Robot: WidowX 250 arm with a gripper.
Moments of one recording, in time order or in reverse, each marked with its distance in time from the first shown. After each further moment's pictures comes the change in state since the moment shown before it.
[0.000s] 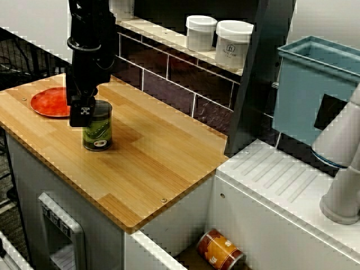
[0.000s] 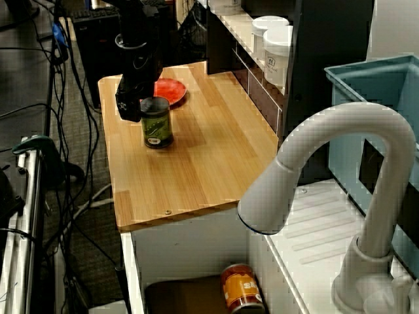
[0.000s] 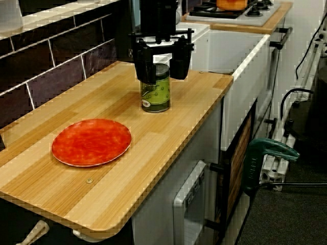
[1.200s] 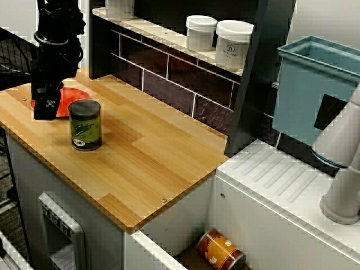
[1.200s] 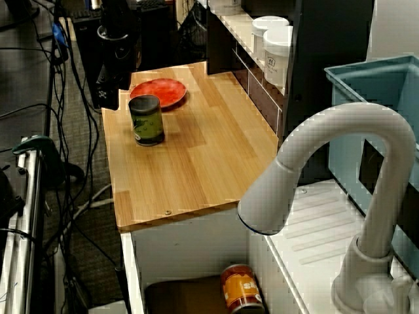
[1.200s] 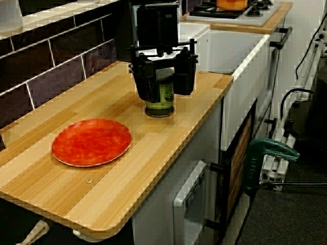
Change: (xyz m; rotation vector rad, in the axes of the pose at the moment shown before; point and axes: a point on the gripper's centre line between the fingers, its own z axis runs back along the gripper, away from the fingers) arm -0.044 0.027 -0.007 -0.003 0.082 0.063
